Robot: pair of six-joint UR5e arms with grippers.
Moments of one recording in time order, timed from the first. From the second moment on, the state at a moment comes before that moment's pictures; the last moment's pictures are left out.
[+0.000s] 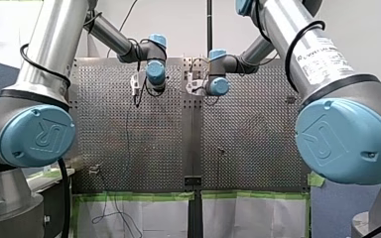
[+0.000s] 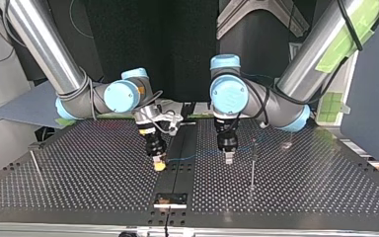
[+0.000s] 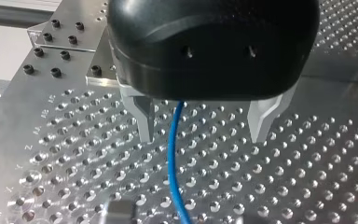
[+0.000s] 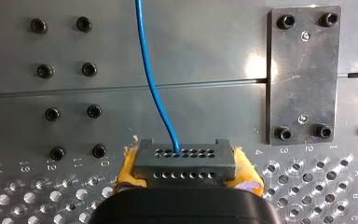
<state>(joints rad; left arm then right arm) -0.40 -1.86 -1.51 -2.99 -2.03 -1.64 2.20 -0.96 1.19 -0.32 1.55 1.62</state>
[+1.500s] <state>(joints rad) -0.42 -1.86 -1.50 -2.99 -2.04 -1.55 2.20 -0.96 1.19 -0.31 1.56 1.61</state>
